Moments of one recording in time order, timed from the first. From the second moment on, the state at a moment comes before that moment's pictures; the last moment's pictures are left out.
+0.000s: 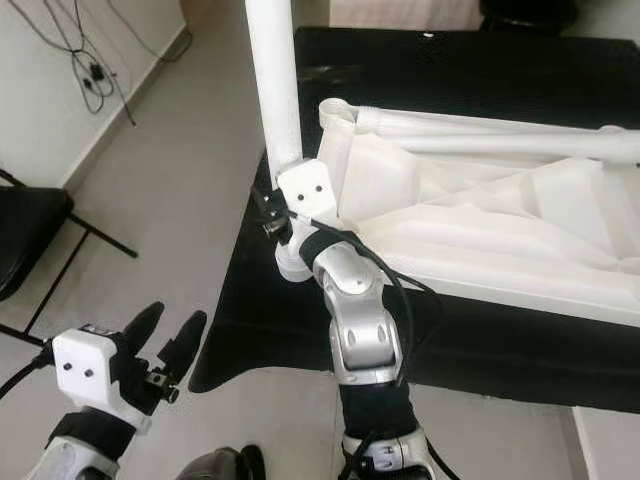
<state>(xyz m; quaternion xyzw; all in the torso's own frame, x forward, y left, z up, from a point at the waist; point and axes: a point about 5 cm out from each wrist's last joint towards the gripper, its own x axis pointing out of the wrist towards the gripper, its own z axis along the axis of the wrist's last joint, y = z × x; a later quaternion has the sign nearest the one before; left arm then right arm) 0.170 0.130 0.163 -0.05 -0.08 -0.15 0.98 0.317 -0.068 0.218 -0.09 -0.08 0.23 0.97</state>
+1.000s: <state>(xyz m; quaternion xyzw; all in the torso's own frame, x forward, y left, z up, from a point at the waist) 0.166 0.127 0.163 -0.06 -0.08 -0.14 0.99 0.358 -0.054 0.251 -0.17 -0.06 0.58 0.79</state>
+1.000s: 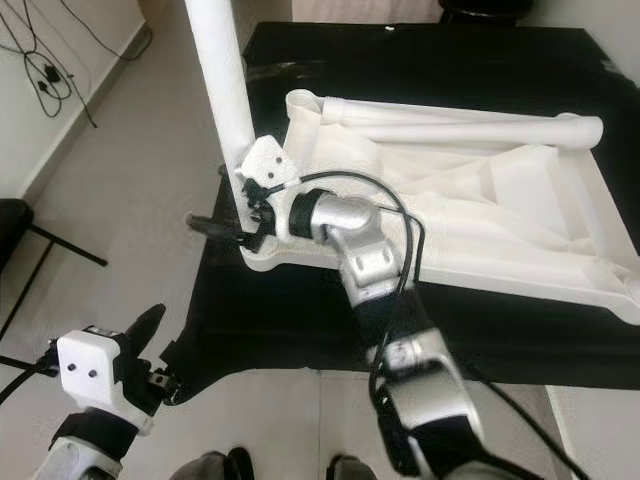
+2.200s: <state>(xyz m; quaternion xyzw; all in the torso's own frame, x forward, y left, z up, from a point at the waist) 0.168 0.129 0.162 -0.06 -0.08 -0.14 0.99 0.321 -0.059 0.198 -0.07 -0.07 0.25 0.96</state>
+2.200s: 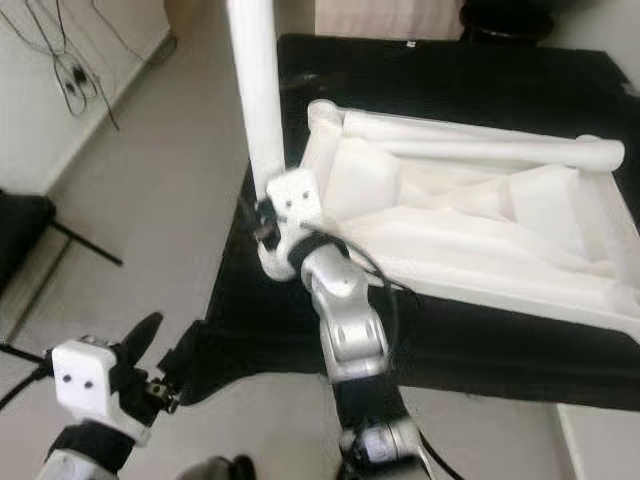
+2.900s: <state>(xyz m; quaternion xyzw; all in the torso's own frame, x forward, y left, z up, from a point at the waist) 0.169 0.128 0.159 -0.06 -0.07 -0.14 0.99 0.341 -0.030 0.221 -0.02 -0.05 0.54 0.84</state>
